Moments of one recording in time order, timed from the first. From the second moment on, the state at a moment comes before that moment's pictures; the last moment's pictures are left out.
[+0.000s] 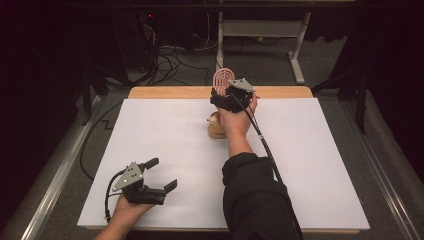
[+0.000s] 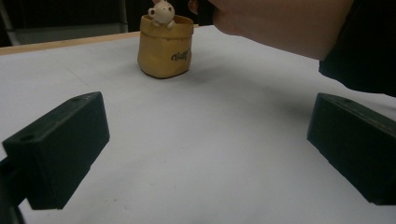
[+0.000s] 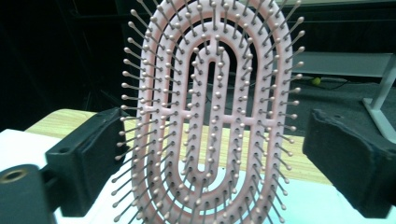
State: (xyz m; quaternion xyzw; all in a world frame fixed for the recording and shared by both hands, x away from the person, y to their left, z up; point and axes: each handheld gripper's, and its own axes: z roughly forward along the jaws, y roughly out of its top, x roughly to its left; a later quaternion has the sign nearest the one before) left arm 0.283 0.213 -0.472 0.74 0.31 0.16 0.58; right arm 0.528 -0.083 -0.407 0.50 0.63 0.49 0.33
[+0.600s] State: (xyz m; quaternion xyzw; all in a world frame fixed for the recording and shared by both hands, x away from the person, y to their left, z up) left arm 0.285 0.214 -0.471 0.74 0.33 0.17 0.57; right arm 0.512 -0.089 -0.394 0.49 0.64 0.49 0.33
